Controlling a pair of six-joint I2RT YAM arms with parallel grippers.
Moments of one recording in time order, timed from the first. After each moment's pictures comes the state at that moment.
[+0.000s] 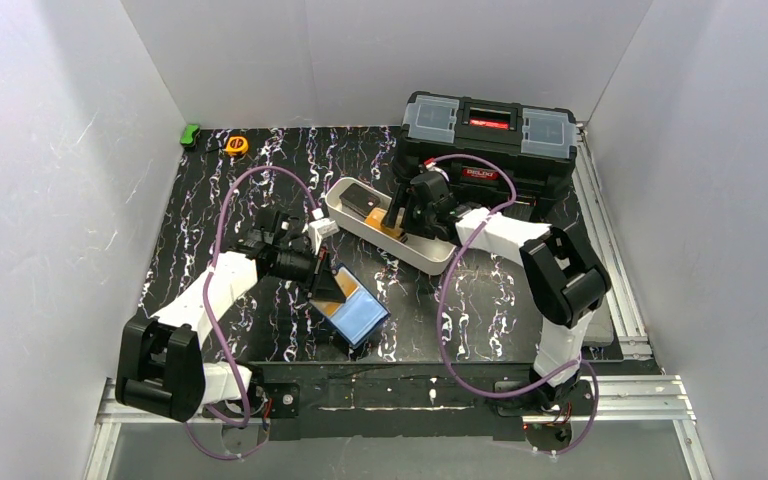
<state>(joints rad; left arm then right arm) -0.26 1.27 0.79 -0.67 0.99 0.20 0.63 1.86 1.21 -0.09 0.01 0.76</state>
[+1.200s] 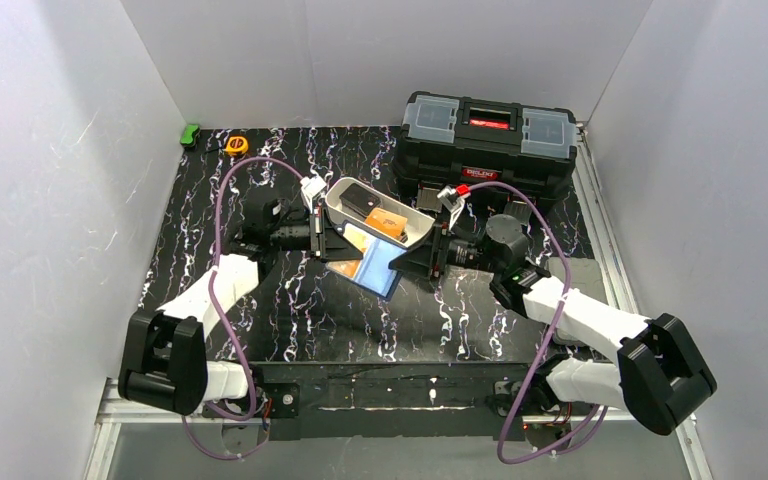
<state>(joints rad) -0.24 1.29 0.75 0.10 1.16 -0.70 0.64 1.19 0.59 0.56 -0.72 0.75</state>
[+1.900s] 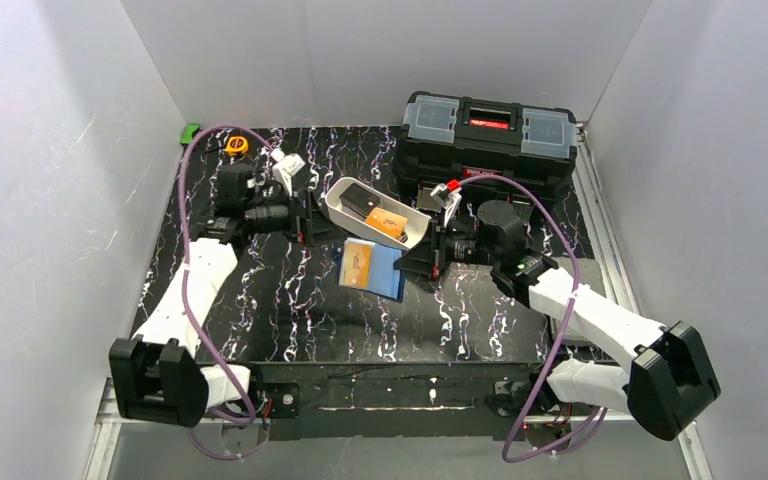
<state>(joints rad) -0.15 1.26 0.97 -0.36 1.04 -0.31 0.64 1.14 0.71 0.24 -0.71 0.63</state>
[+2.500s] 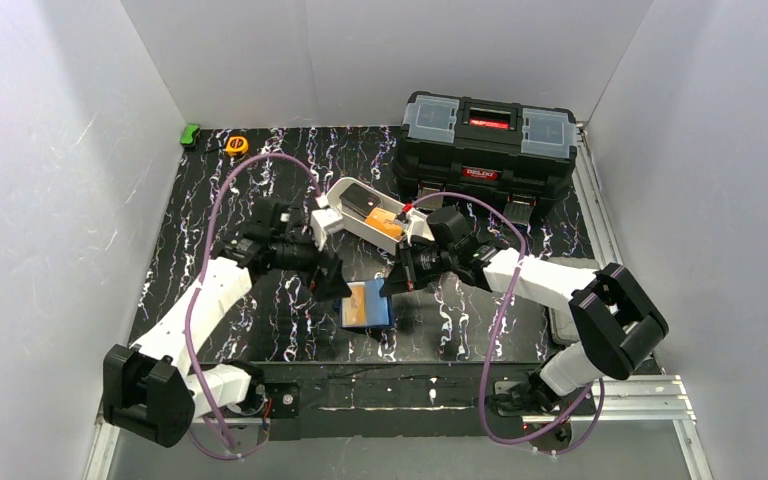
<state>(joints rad) -0.30 1.16 0.92 -0.67 0.80 0.30 0.73 1.48 0.83 0.01 -0.68 0.57</state>
